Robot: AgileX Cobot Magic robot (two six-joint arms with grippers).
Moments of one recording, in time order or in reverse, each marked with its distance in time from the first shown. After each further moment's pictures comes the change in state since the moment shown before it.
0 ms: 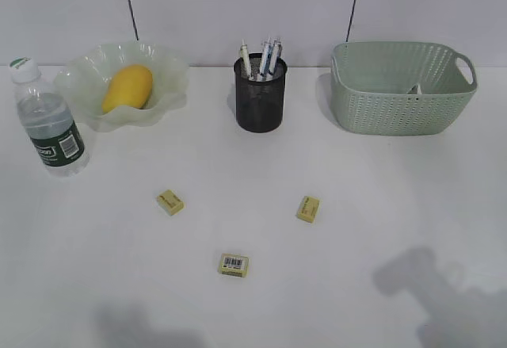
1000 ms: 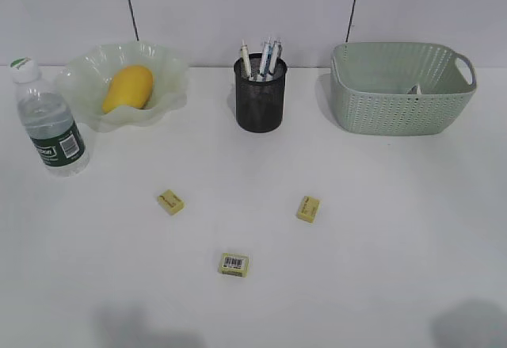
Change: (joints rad) left arm 0.000 0.000 0.000 0.000 0.000 0.000; right arm 0.000 -0.578 0.017 0.004 0.000 0.025
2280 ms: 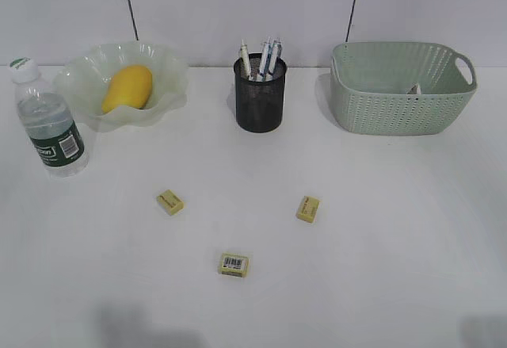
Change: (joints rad) left arm 0.196 0.000 0.000 0.000 0.000 0.000; right arm -0.366 -0.111 0.000 0.032 -0.001 0.035
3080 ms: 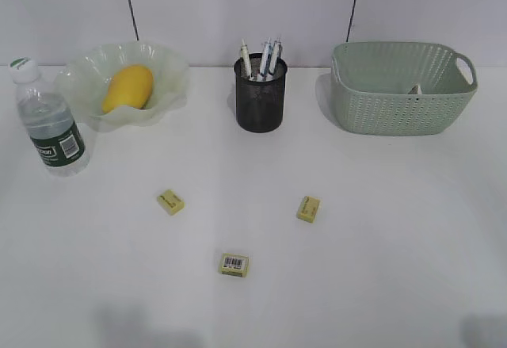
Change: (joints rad) left arm 0.000 0.338 -0.206 -0.161 -0.126 0.021; right arm 0.000 0.000 0.000 0.001 -0.001 0.004
